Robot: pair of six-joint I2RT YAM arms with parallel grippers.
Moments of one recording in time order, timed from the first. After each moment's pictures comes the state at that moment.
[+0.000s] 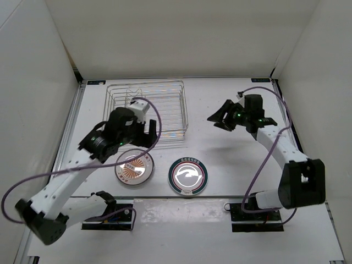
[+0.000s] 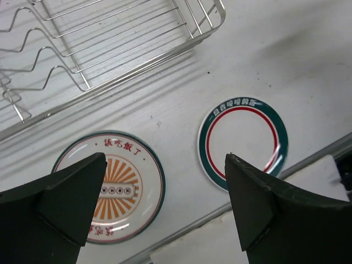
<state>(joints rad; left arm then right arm) -0.63 1.07 1.13 -0.73 -0.02 -0.24 0.18 1.35 0.94 -0.25 -0.56 0.74</state>
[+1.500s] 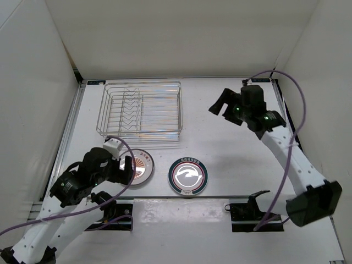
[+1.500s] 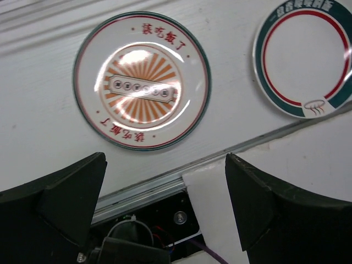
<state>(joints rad) -0.62 0.46 0.83 -1.11 -0.14 -0.28 0.38 1.27 1.22 -0.54 -0.14 0.67</state>
